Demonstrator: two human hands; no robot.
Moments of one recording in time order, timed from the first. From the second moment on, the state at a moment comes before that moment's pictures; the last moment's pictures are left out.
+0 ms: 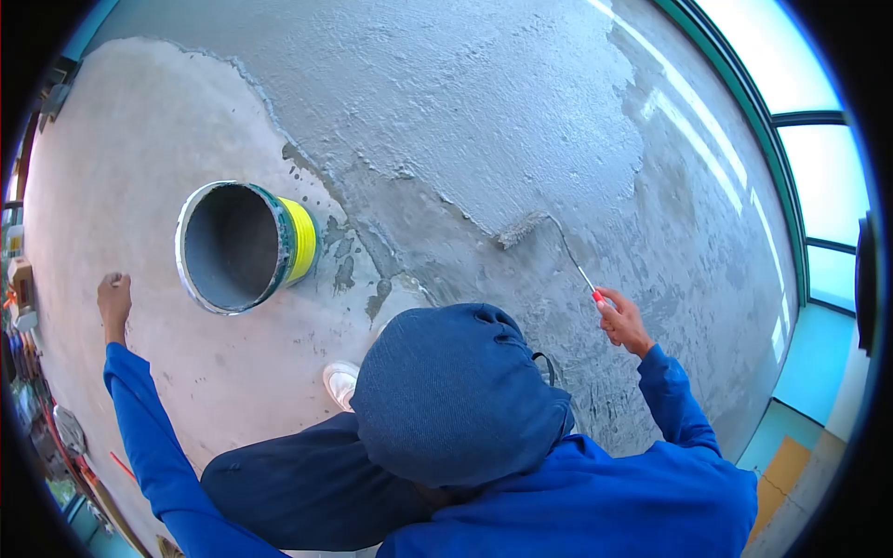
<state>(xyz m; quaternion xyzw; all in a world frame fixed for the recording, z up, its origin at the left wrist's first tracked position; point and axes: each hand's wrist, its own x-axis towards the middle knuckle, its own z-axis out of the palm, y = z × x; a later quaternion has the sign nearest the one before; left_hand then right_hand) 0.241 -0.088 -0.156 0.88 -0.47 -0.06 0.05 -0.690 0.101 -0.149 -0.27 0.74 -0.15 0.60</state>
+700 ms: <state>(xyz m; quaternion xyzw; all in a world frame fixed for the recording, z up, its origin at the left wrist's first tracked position) 0.268 -0.007 -0.124 0.92 -0.39 -0.01 0.07 -0.372 -0.231 -0.228 -0.49 0.62 -0.23 0.57</state>
